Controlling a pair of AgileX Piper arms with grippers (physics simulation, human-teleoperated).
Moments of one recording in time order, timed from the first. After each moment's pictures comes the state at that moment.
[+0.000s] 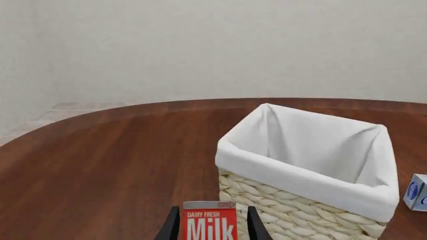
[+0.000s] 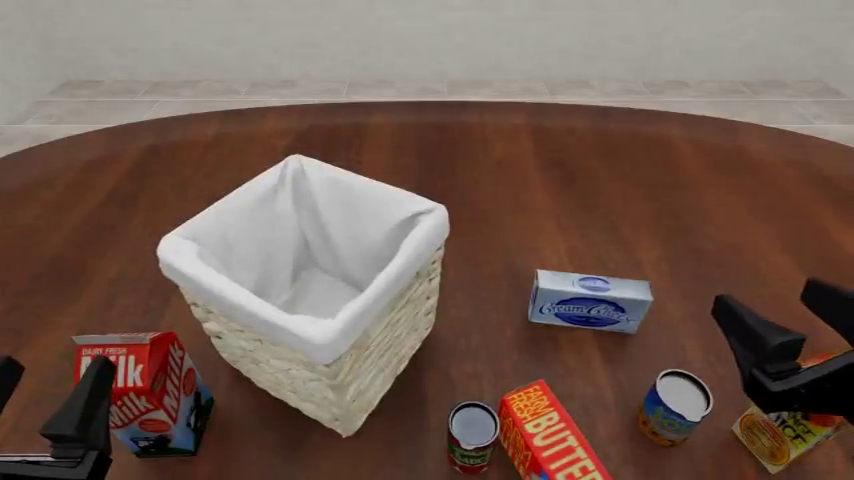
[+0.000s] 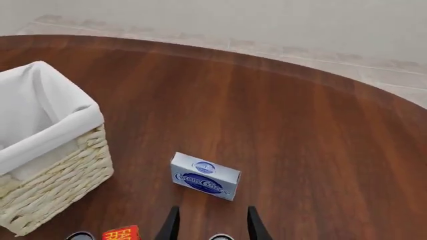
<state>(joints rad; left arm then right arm) 0.00 0.01 0.00 0.00 0.00 0.14 0.41 -0.45 0.35 -0.07</state>
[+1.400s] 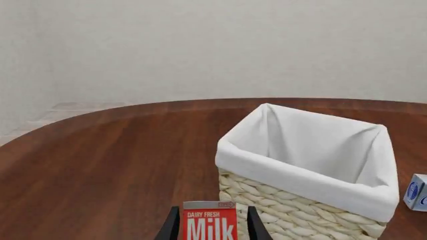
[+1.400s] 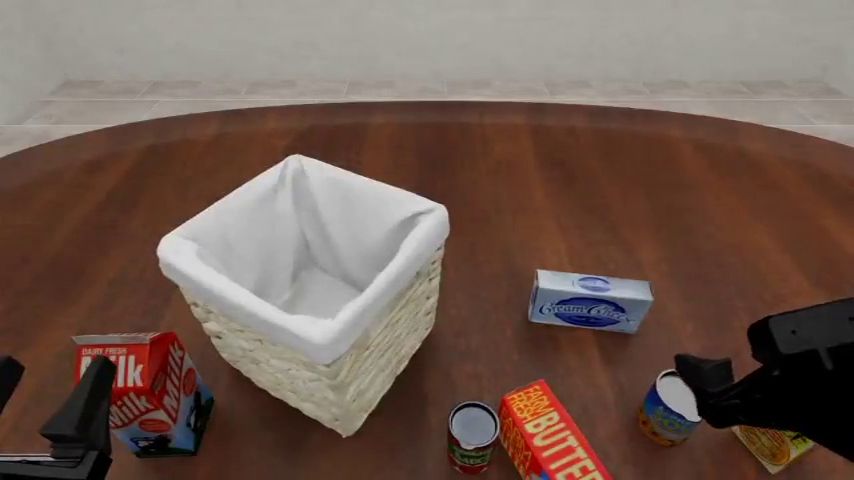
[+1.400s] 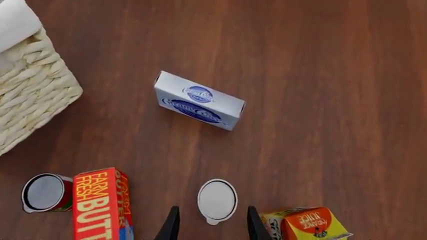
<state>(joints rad) 0.00 0.01 0.00 0.00 0.00 0.10 0.68 -0.45 0.54 -0.14</state>
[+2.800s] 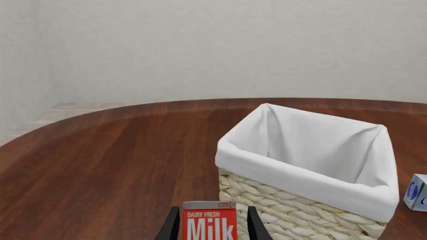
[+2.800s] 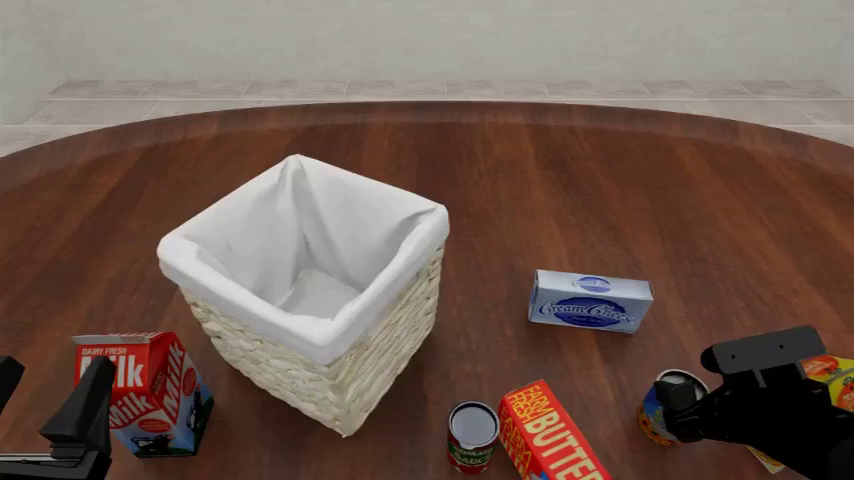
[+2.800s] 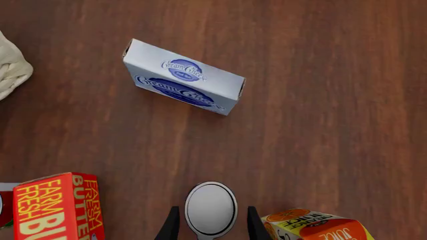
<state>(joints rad) 0.00 0.01 0.00 0.00 0.00 0.04 0.94 -0.27 0.19 -0.17</state>
